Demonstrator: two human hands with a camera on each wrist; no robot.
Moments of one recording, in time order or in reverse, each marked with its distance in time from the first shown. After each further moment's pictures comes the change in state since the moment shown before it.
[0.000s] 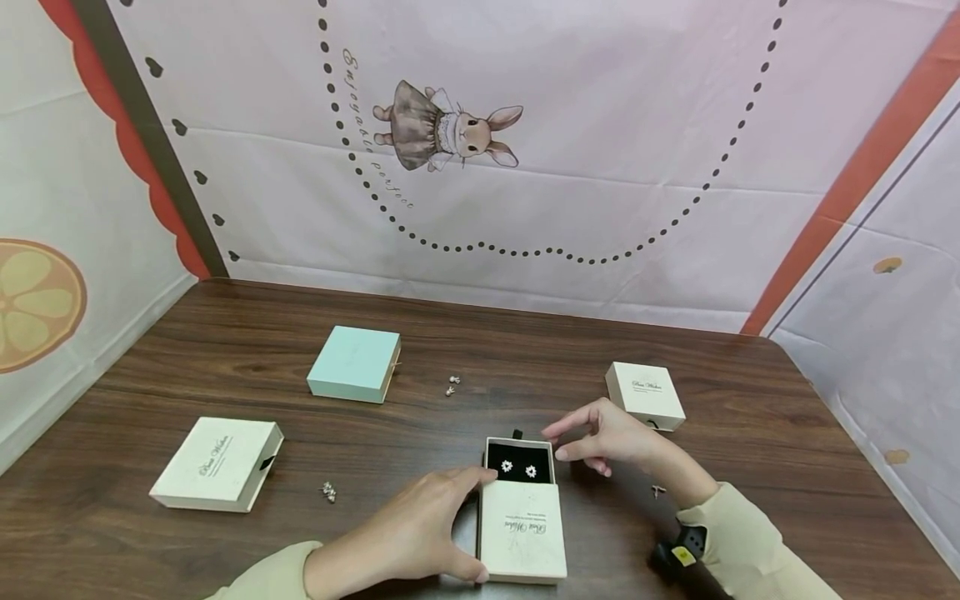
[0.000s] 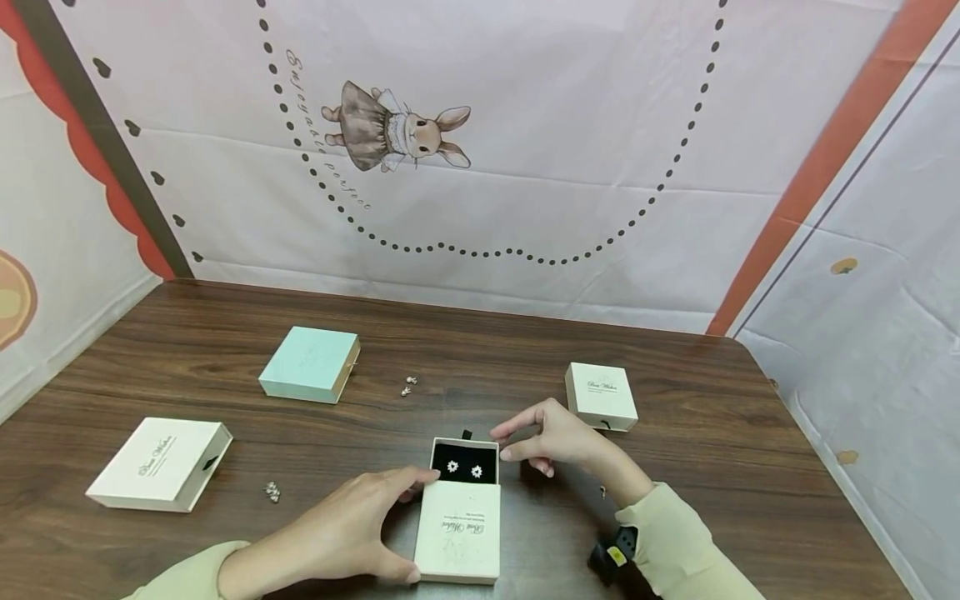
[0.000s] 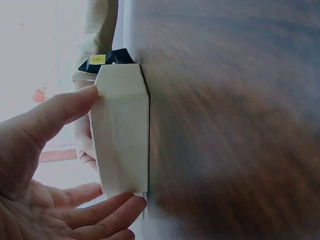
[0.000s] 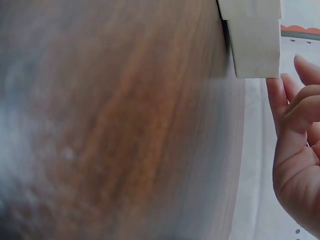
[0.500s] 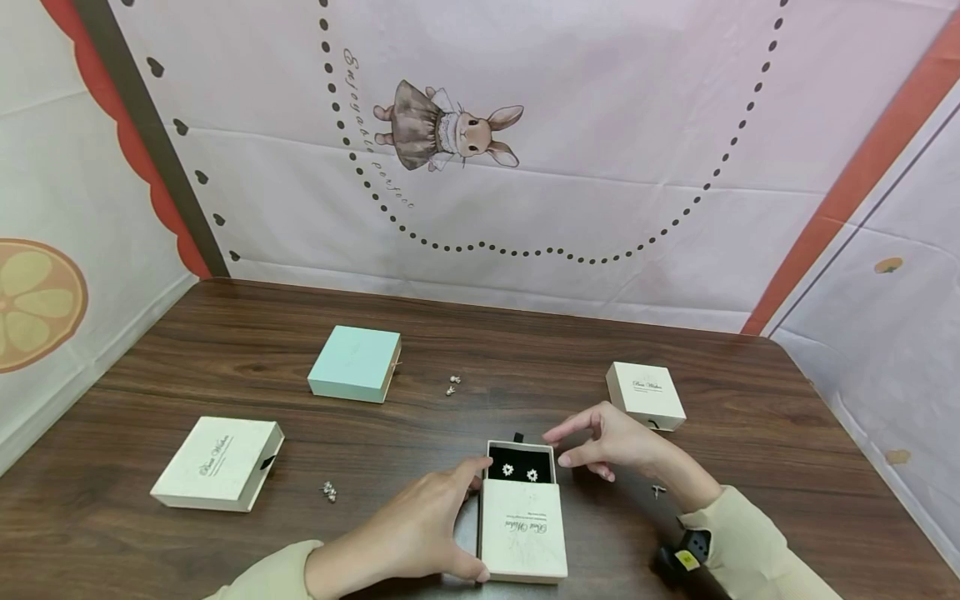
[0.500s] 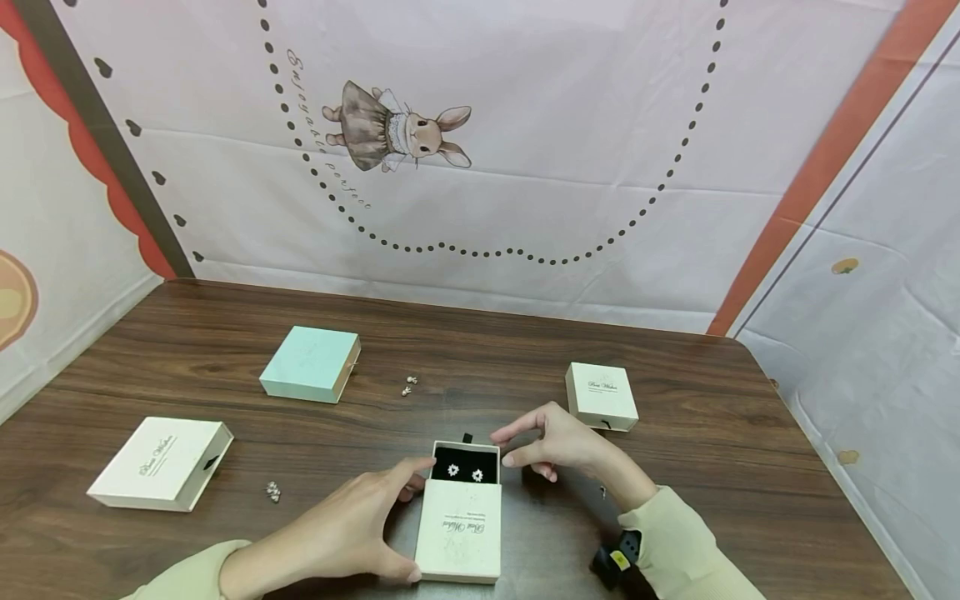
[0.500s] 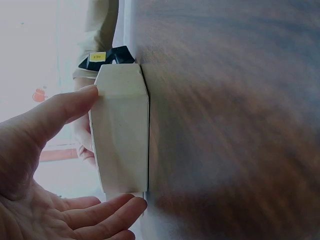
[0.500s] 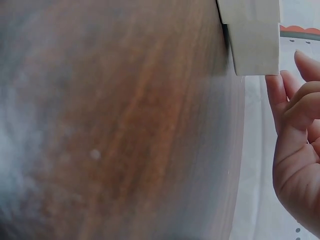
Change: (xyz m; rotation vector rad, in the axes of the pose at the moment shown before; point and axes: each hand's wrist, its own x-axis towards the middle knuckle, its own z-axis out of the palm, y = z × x) left_hand 0.001 0.001 0.001 -0.035 0.016 -0.037; right_hand -0.004 0.000 0.002 0.000 -0.010 0.013
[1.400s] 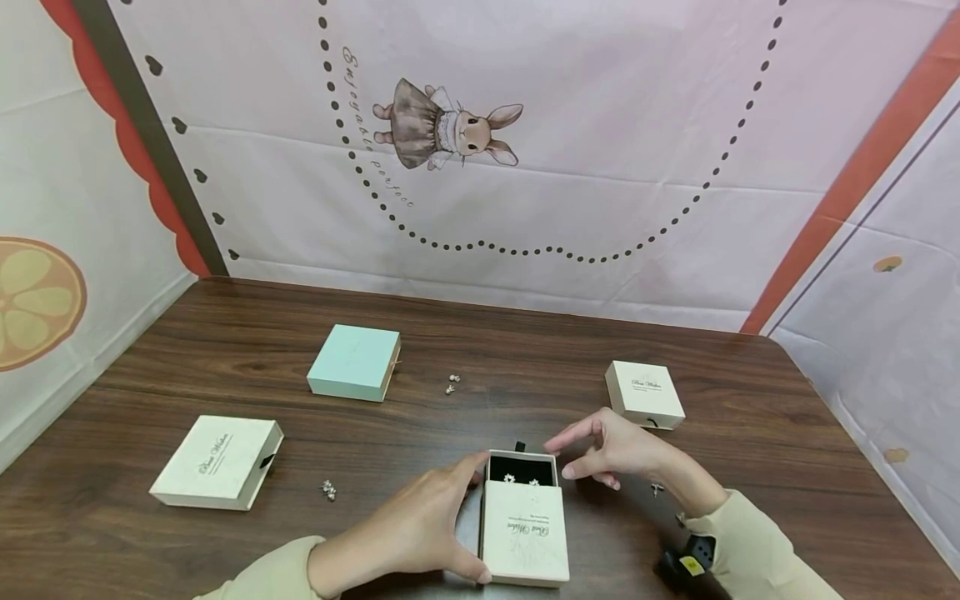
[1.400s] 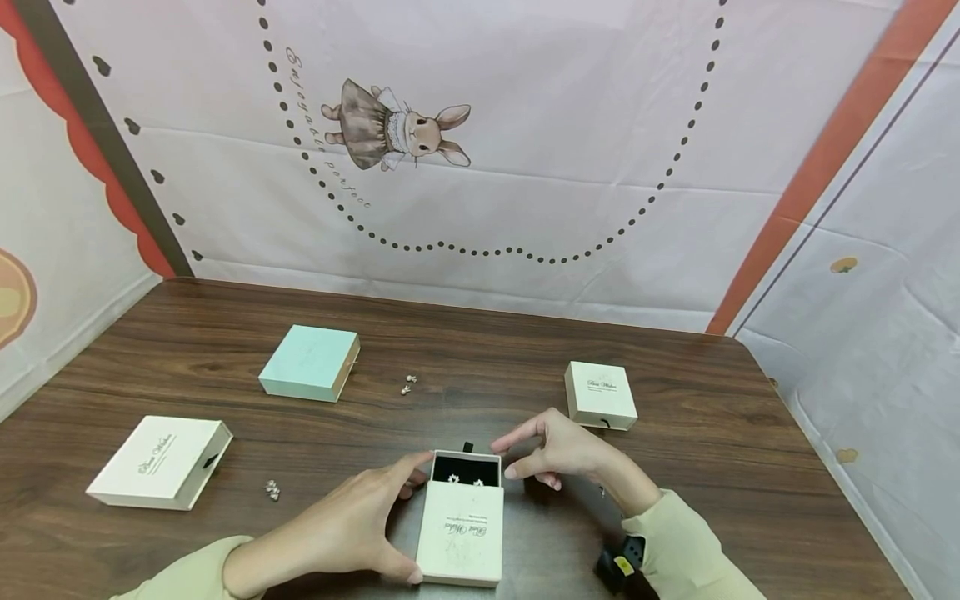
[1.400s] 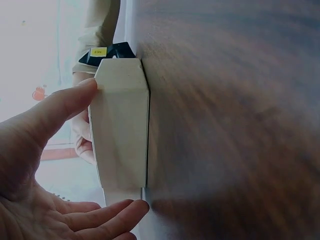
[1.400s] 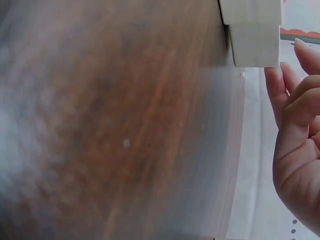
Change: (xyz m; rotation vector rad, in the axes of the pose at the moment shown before) left_hand 0.002 0.000 0.000 0.027 -0.009 -0.002; right_hand -0.007 0.002 0.001 0.020 -0.072 -0.040
